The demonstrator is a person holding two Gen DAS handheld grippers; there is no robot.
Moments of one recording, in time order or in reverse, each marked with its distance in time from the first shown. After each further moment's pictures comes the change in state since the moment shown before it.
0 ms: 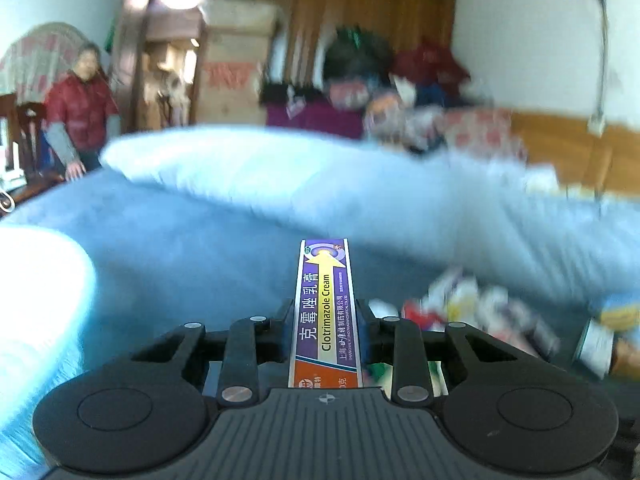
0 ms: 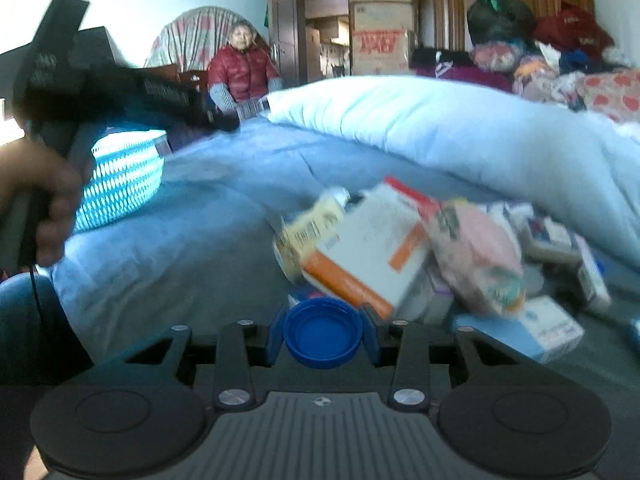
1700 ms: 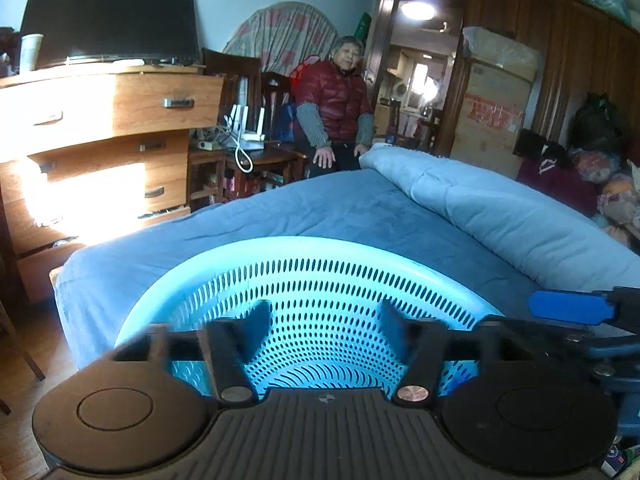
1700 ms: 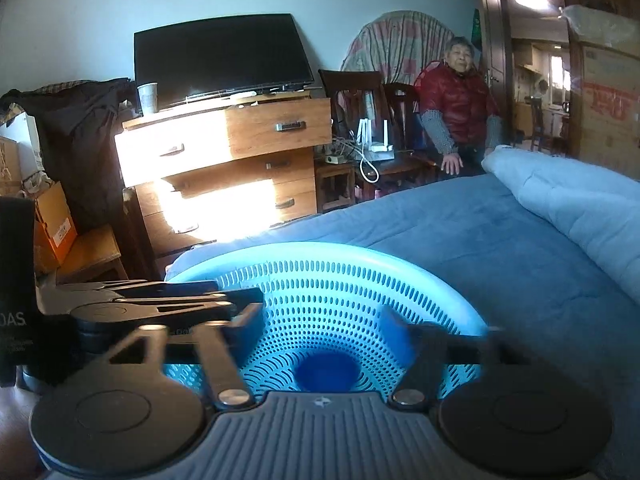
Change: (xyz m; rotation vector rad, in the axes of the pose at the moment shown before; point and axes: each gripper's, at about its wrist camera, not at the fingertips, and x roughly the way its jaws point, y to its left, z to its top) left arm -0.117 0.278 0.025 -0.331 -0.020 0.595; right arm 0.186 0.315 0.239 -0.261 0.019 0.517
